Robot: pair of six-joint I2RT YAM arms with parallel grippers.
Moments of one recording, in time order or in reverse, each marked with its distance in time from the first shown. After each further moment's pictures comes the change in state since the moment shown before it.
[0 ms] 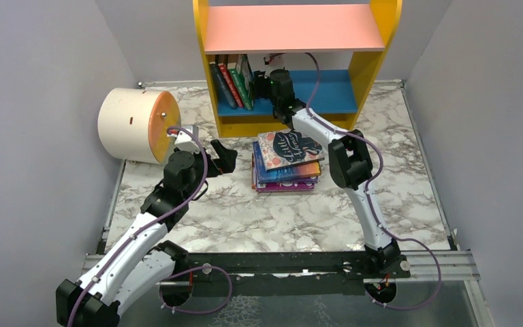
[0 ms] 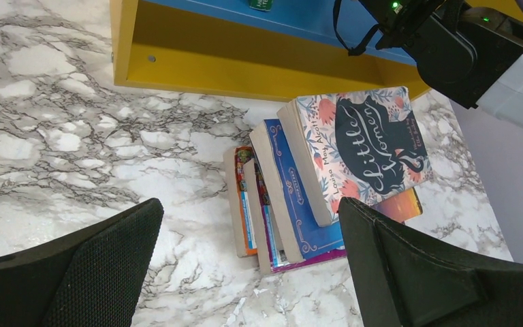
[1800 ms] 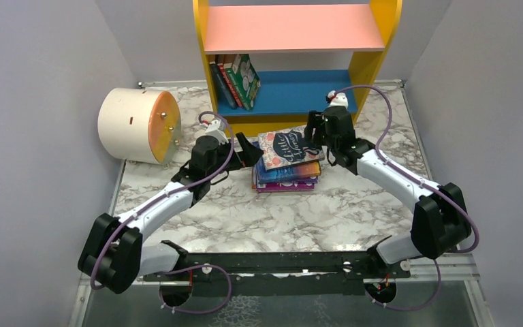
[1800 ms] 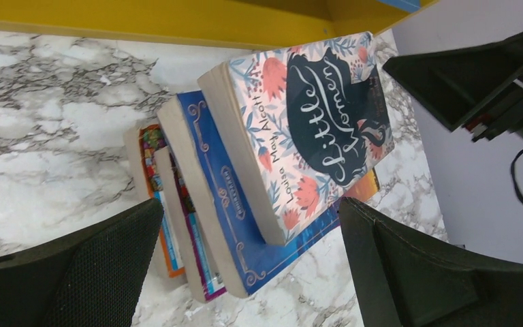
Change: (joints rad) left arm -0.001 0.411 0.014 0.313 0.283 -0.145; right arm -0.066 -0.990 -1.051 -0.274 0.075 0.254
